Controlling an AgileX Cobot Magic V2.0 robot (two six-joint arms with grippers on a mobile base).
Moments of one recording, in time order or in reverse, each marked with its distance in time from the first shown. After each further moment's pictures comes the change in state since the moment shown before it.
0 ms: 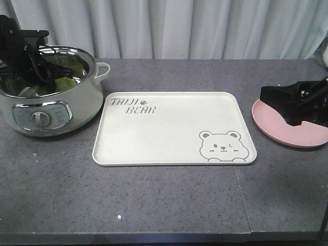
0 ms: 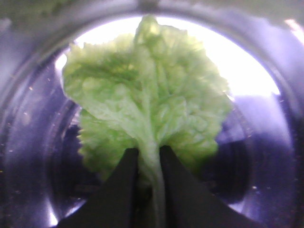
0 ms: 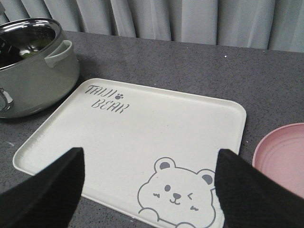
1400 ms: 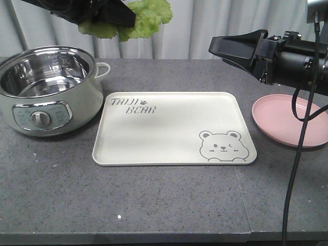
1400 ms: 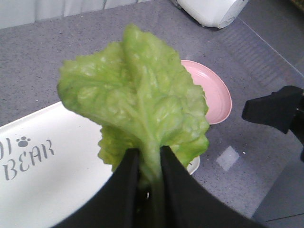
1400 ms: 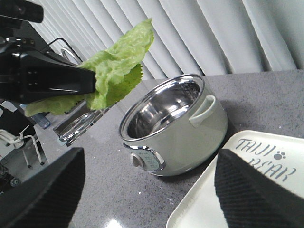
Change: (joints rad) left arm -0.287 -0.390 0.000 -0.569 0.094 0.201; right arm 0.000 0.403 -0.192 0.770 0.397 -0.392
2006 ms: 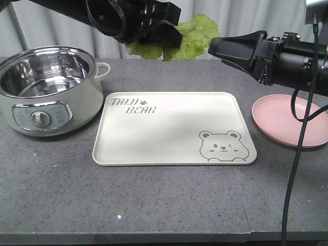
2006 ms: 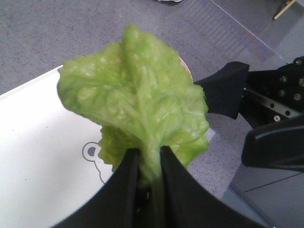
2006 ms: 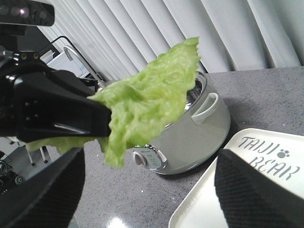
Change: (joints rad) left arm -0.173 0.051 0.000 0.000 -0.042 0.006; right arm 0.000 0.003 0.000 0.000 0.010 0.000
